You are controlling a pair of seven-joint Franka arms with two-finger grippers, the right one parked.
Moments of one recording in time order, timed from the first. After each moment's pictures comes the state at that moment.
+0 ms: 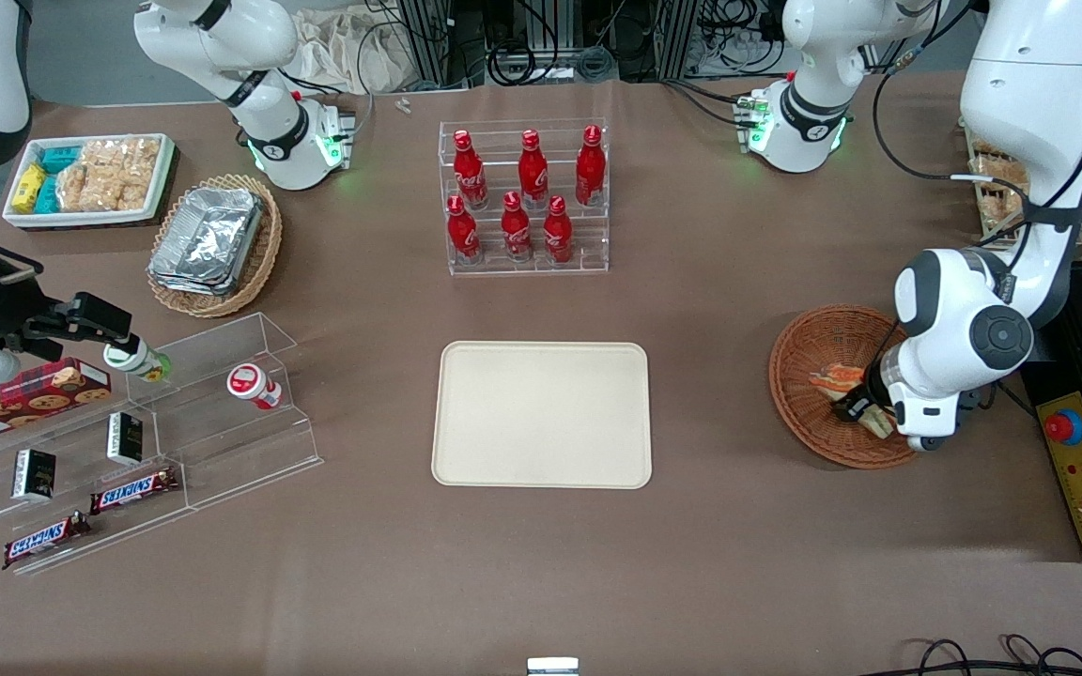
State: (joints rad) arm 0.15 0.40 -0.19 -2.04 0.06 2.37 -0.80
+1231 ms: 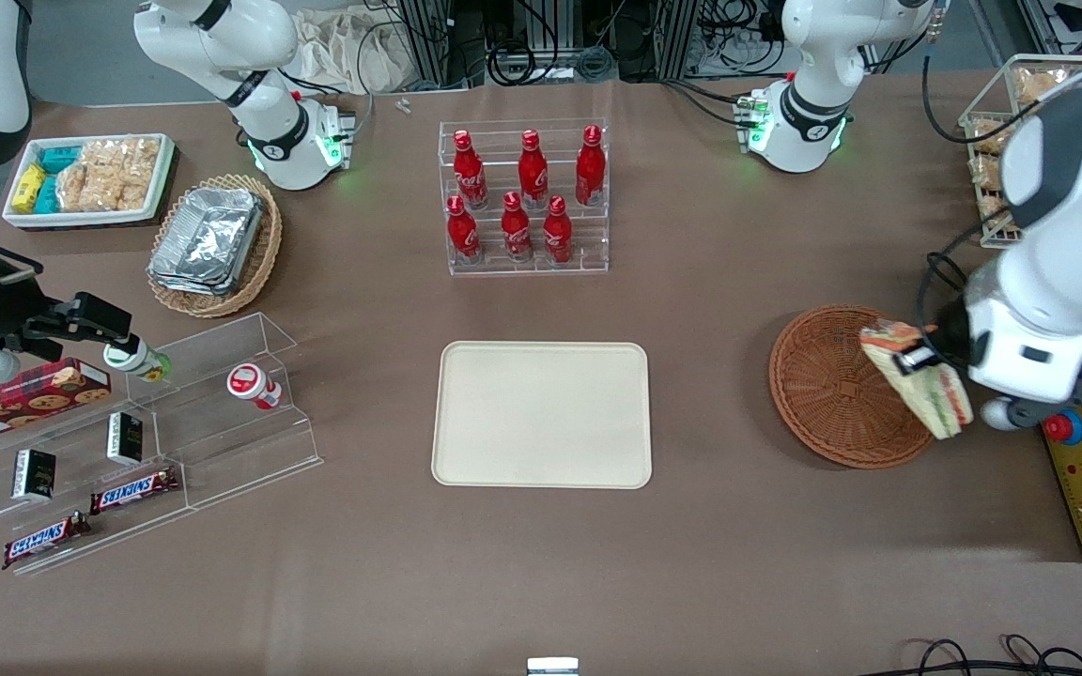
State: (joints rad) arm 0.11 0.26 -0.38 -1.42 0.10 1.65 -0.62
